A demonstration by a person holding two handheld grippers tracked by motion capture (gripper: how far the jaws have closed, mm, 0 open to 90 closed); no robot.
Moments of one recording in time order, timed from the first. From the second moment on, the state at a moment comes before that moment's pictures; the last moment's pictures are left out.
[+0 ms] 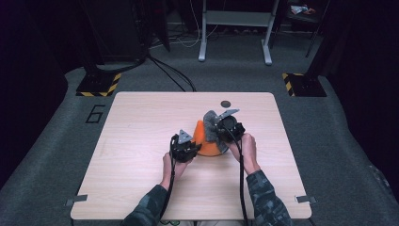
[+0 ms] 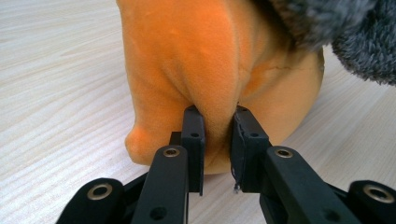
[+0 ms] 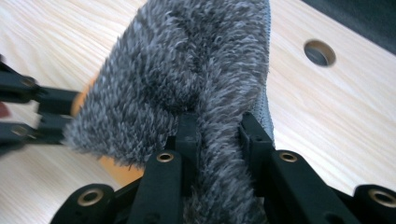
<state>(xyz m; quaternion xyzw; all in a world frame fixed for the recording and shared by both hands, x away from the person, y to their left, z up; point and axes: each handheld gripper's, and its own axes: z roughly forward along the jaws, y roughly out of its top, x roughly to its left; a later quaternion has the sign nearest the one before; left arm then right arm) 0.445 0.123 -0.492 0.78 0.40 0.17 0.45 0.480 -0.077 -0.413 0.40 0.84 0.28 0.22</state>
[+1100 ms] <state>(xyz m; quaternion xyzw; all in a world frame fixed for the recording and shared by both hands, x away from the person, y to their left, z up) 0.445 0.125 -0.491 0.78 0.40 0.17 0.45 0.489 -0.136 -0.460 0.50 0.81 0.25 0.18</state>
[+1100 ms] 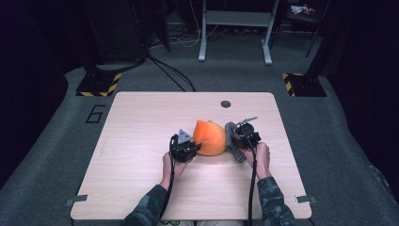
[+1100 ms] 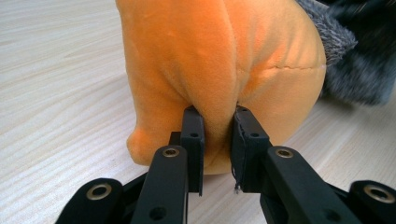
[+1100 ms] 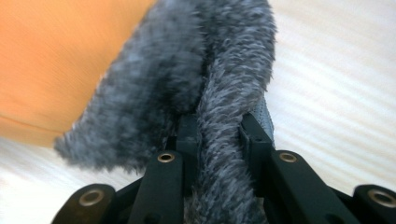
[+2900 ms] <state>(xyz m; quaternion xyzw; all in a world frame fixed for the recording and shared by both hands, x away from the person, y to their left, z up) 0.446 0.125 -0.494 0.78 0.39 0.17 0.45 0.495 -0.122 -0.475 0.50 0.83 0.23 0.15</state>
